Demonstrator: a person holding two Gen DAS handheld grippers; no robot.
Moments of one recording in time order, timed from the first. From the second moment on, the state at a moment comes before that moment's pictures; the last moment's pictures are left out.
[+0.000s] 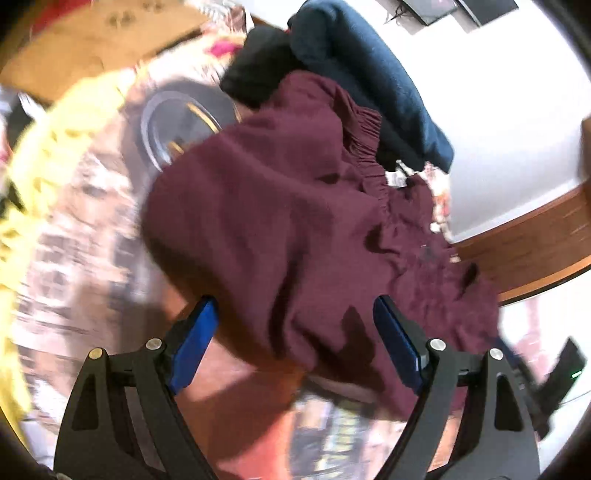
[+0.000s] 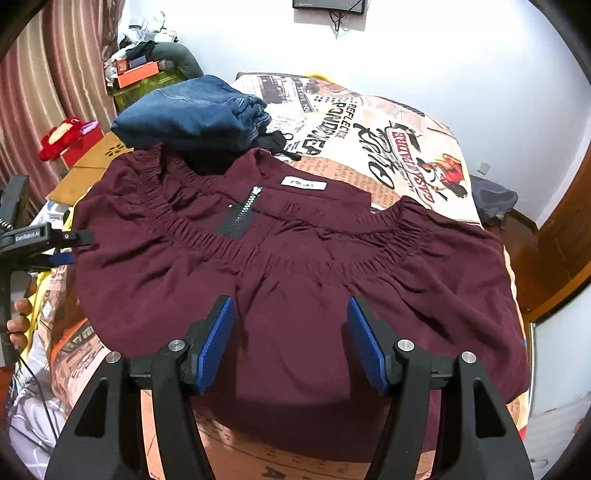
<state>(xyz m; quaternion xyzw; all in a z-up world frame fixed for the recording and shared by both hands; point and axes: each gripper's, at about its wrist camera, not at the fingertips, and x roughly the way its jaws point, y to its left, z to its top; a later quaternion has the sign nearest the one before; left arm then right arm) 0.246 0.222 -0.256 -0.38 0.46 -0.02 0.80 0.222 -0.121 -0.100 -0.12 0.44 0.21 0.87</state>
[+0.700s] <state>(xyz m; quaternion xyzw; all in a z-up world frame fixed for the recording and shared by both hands) 0.282 0.205 -0.255 -0.38 0.41 0.02 0.83 0.227 -0.141 -0.108 -0.05 0.46 0.22 0.86</state>
